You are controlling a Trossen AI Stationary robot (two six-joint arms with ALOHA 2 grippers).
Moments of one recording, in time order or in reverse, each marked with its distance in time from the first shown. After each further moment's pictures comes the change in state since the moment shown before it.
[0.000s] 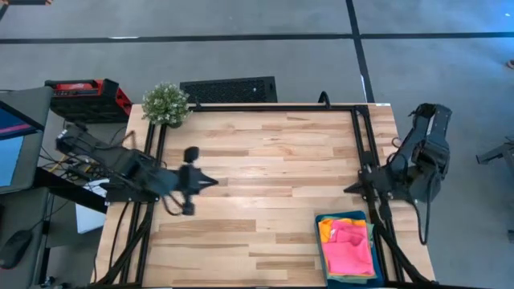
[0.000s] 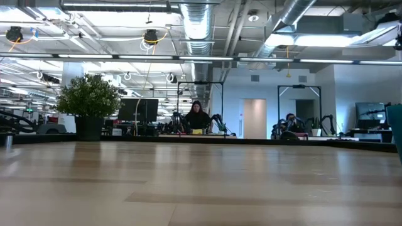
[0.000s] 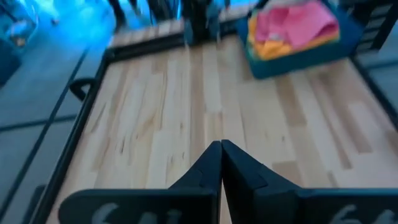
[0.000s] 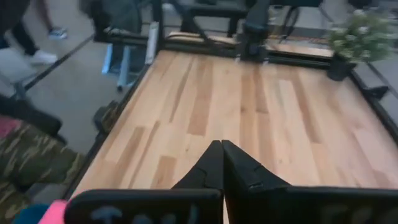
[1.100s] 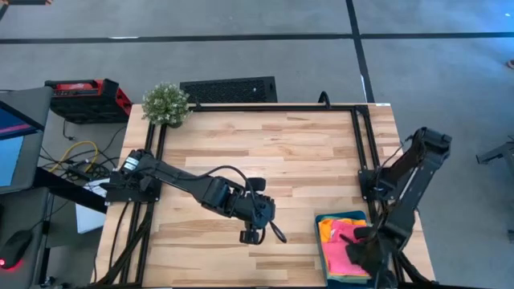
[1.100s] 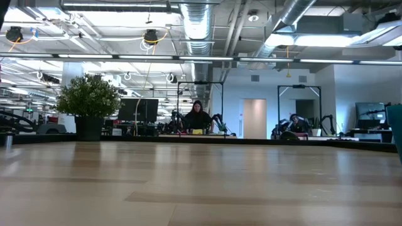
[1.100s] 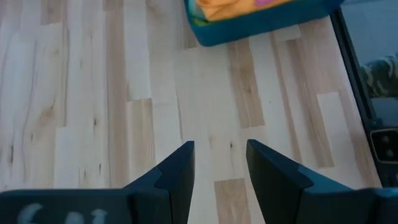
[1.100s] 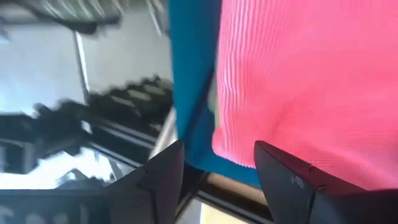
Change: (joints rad) left arm 0.082 0.805 0.732 -0.273 0.282 -0.090; right arm 0.023 0.706 0.019 0.125 -1.105 0.593
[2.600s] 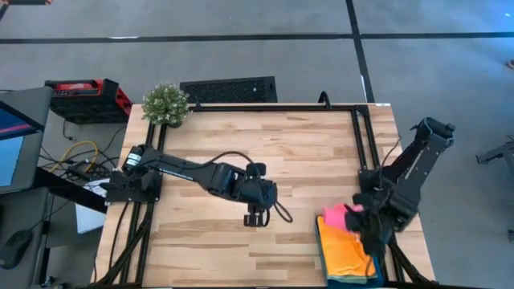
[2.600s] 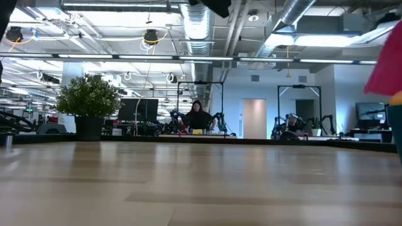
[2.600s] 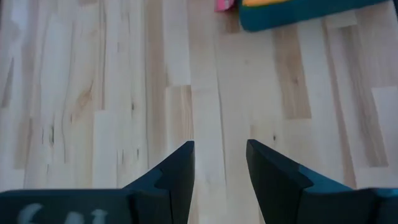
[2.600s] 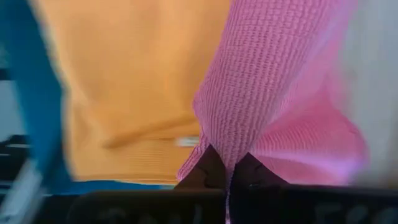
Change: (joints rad) left arm 0.108 0.000 0.000 -0.055 -0.008 0.053; right arm -0.111 -0.218 -0.009 -0.416 0.355 -0.095
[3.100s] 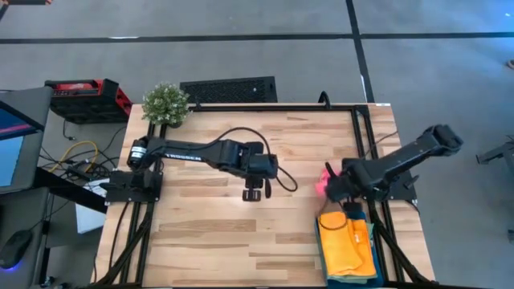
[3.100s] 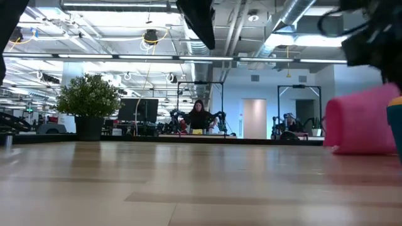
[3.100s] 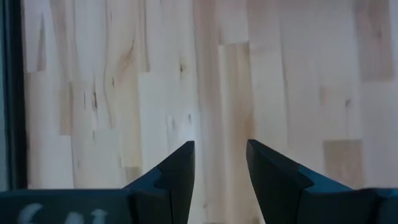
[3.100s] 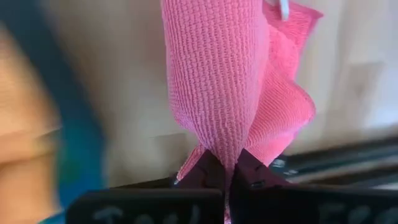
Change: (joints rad) left arm 0.171 0.009 0.000 -0.115 0.036 0.153; right arm -0.581 0.039 -0.131 -0.201 0.082 -0.472
